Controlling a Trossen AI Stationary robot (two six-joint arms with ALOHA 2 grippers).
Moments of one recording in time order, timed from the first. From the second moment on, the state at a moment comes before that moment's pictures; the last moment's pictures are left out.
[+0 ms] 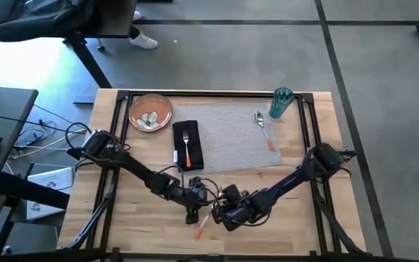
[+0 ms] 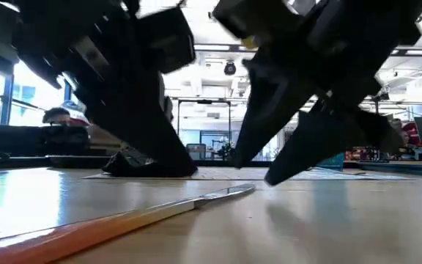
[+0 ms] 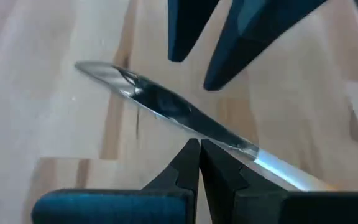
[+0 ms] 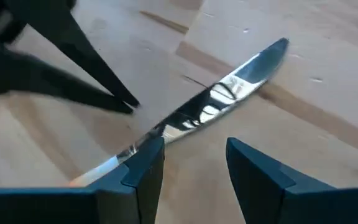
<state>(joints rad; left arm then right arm) -0.44 1.93 0.96 0.20 -0.17 -0.43 0.55 2.07 1.31 -0.33 0.46 1.54</state>
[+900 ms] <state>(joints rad) -0.44 1.99 1.00 0.19 -0.08 -0.61 0.47 2.11 1.31 -0.25 0.45 1.36</state>
